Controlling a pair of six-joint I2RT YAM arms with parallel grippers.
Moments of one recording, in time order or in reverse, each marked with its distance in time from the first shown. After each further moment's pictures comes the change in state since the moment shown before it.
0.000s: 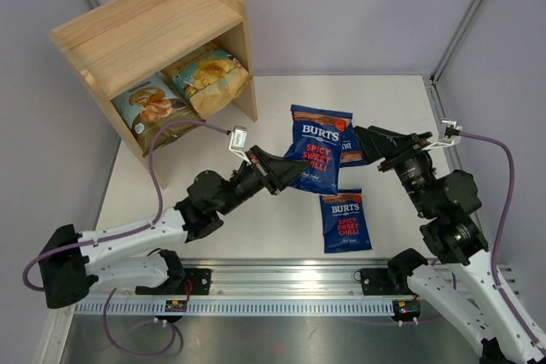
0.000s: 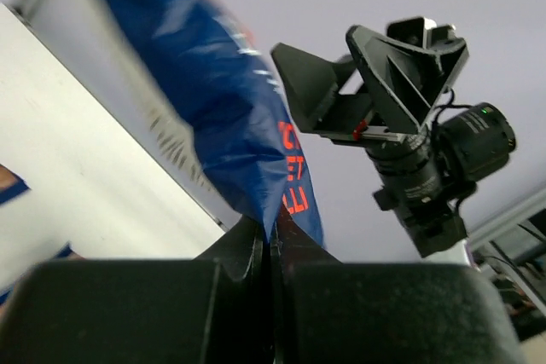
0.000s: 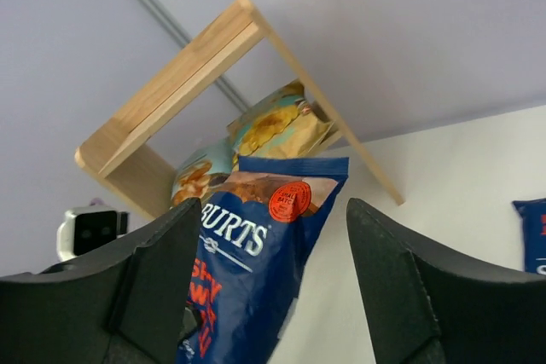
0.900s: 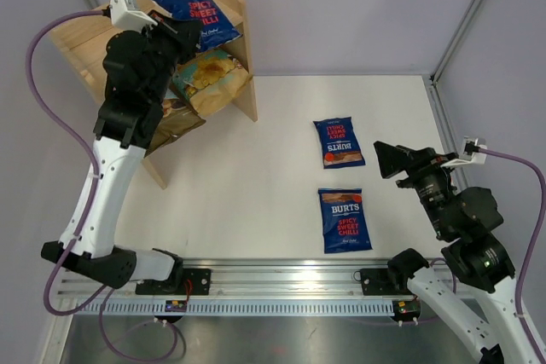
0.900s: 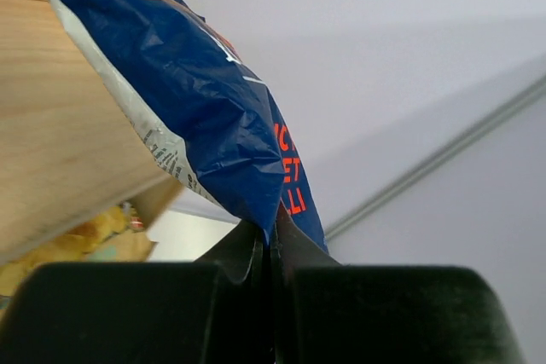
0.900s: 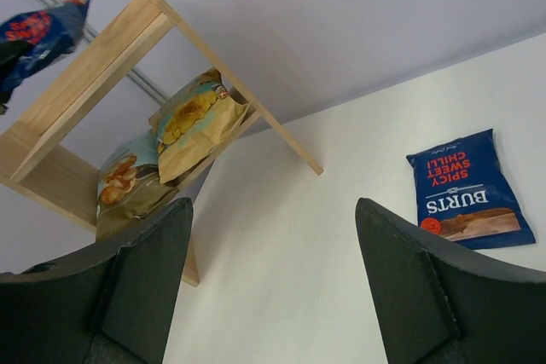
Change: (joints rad) left arm 0.689 0.243 1.124 -1.028 -0.138 0.152; right arm 0.000 -0.124 0.117 -0.406 0.179 -0.070
